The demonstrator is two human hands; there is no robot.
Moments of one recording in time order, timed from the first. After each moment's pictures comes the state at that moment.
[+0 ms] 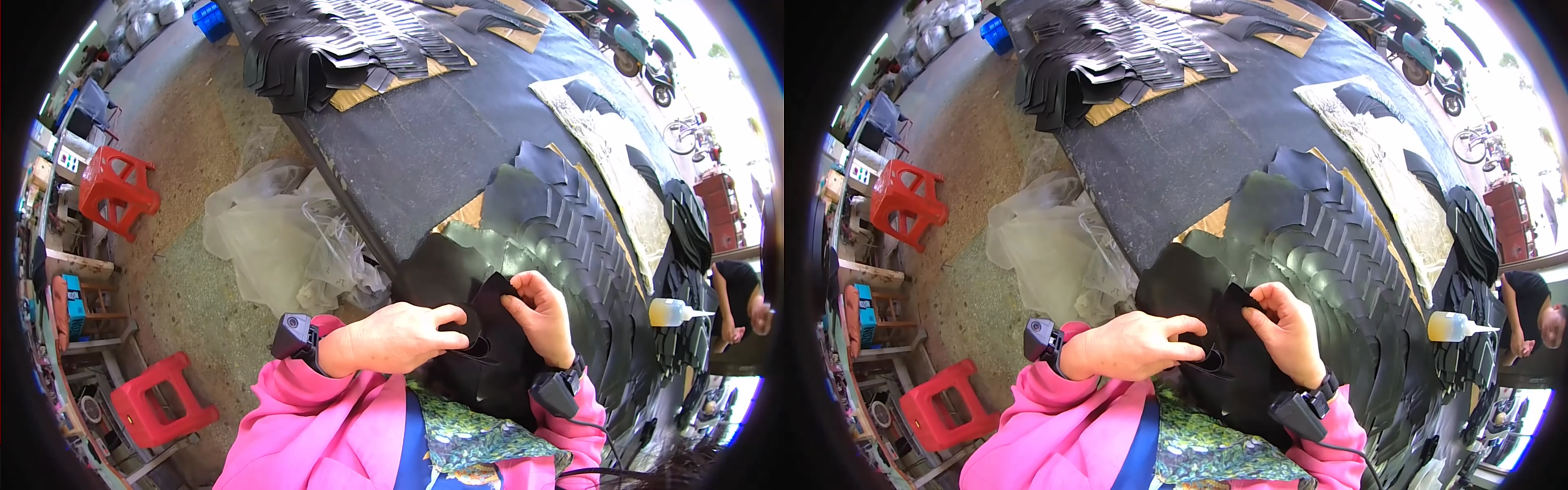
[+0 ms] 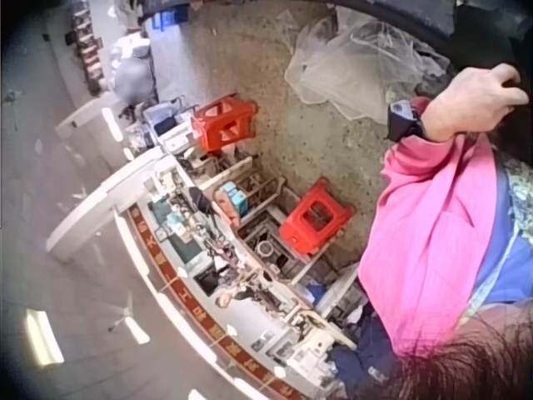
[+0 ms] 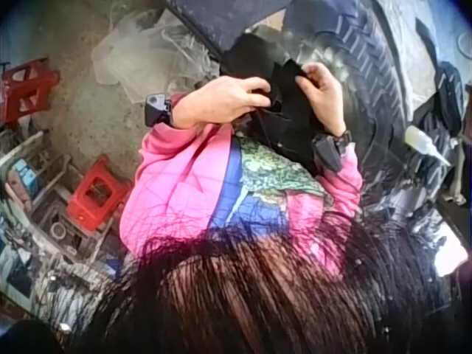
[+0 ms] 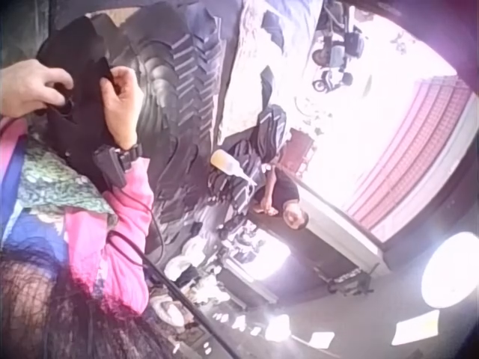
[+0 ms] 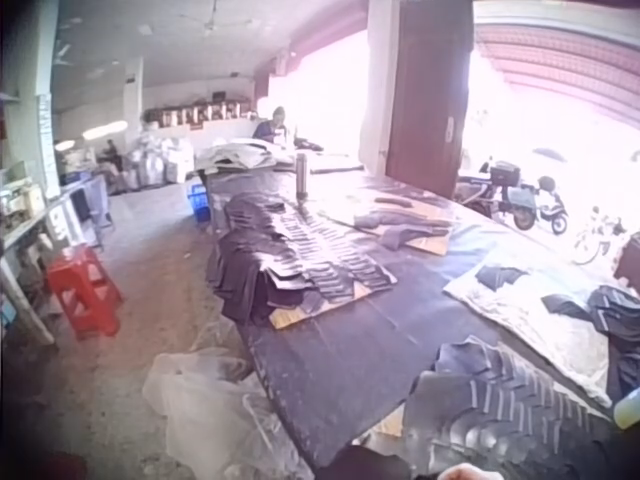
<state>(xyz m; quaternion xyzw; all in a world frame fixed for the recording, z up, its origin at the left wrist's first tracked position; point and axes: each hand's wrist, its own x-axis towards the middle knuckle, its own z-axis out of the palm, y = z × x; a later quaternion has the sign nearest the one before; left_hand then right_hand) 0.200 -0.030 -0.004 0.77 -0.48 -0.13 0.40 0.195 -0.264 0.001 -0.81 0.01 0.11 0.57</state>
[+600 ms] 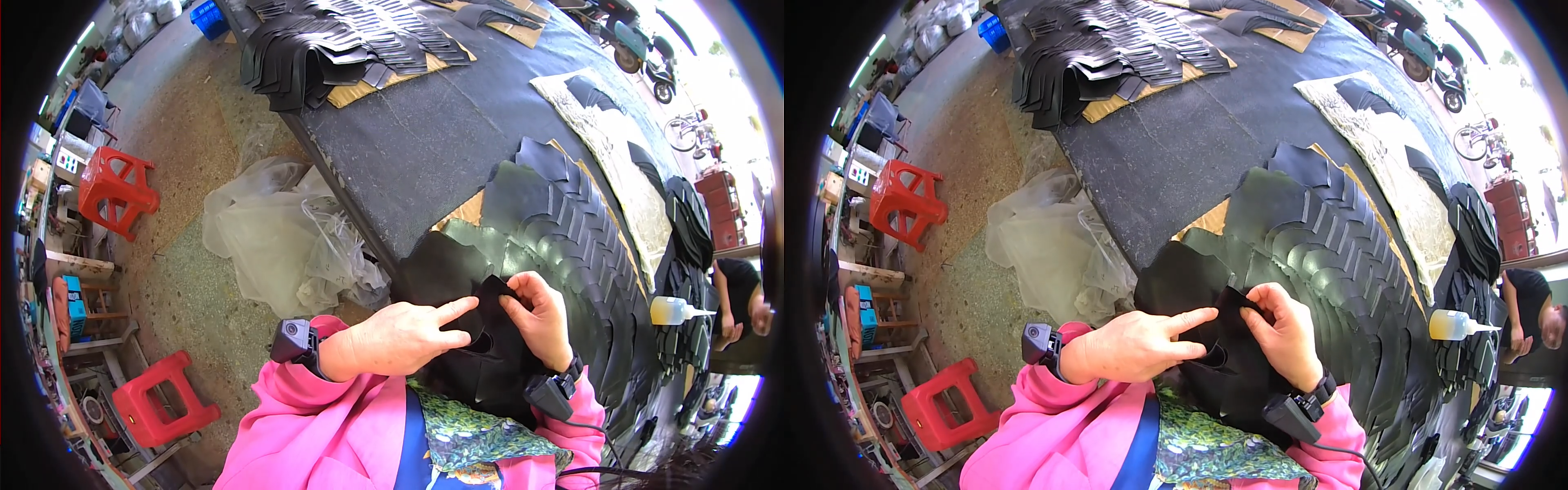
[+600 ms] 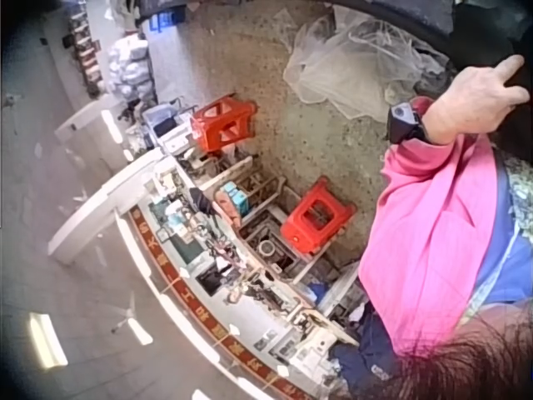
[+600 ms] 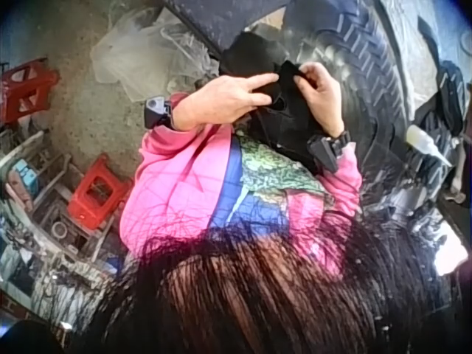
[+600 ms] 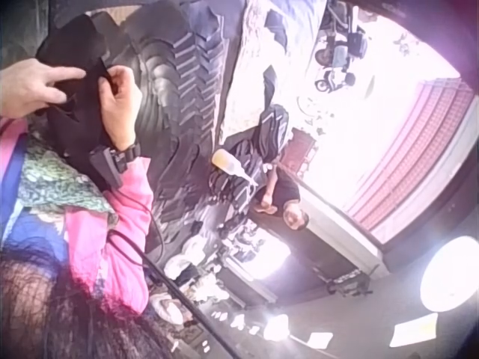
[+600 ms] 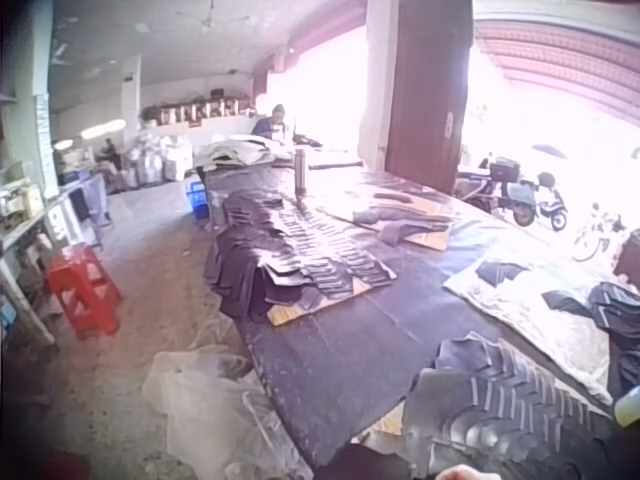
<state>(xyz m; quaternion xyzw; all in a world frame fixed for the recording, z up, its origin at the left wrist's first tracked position) 0.196 -0.033 -0.008 0.79 -0.46 -0.09 0.39 0.195 -0.260 0.002 -0.85 -0.02 0.09 0.52</state>
